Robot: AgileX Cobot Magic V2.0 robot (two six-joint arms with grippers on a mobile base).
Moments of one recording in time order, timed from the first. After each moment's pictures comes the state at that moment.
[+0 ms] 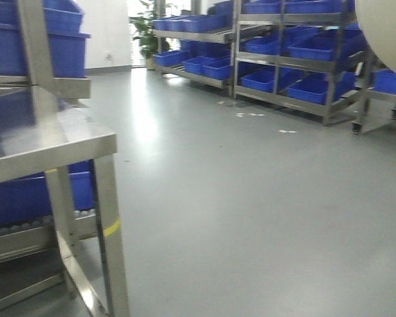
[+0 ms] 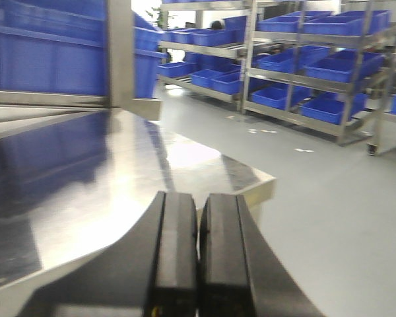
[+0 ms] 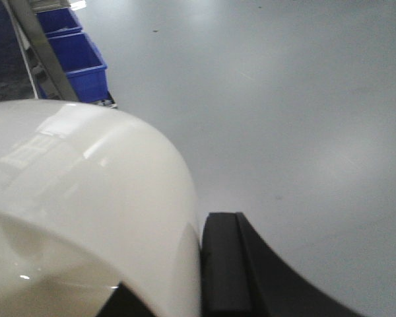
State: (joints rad) left arm -0.10 -0.01 0.01 -0.07 0.06 0.02; right arm 0.13 0.56 -0.73 0.12 0.67 0.06
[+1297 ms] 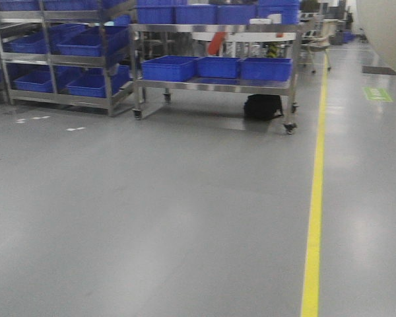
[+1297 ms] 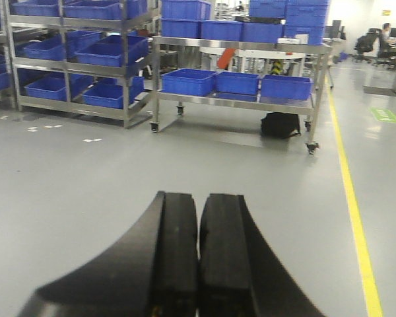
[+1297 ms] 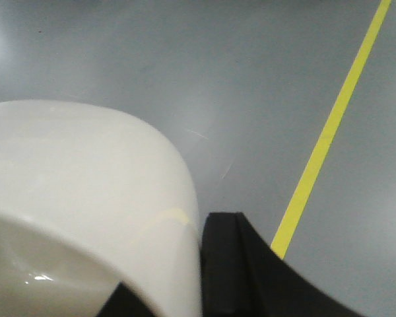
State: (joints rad) left arm -0.10 -0.01 0.01 -0.07 0.06 0.02; right arm 0.13 0.56 -0.73 0.12 0.67 0.06
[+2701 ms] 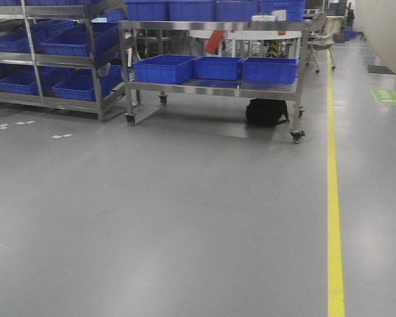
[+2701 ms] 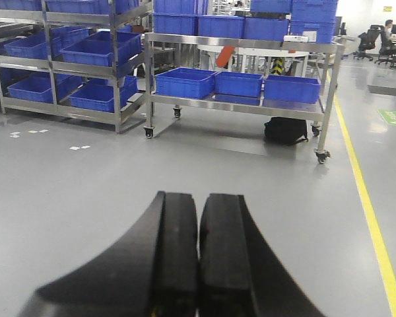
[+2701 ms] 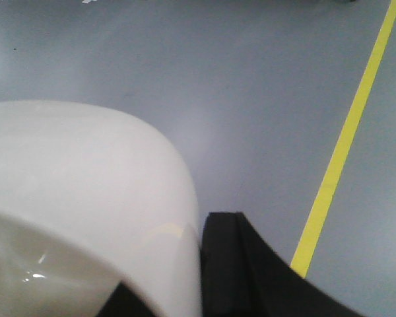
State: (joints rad) left arm -0.10 -0.01 0.01 -0.07 0.06 0.02; right arm 0.13 0.56 -0.73 0.12 0.67 0.06
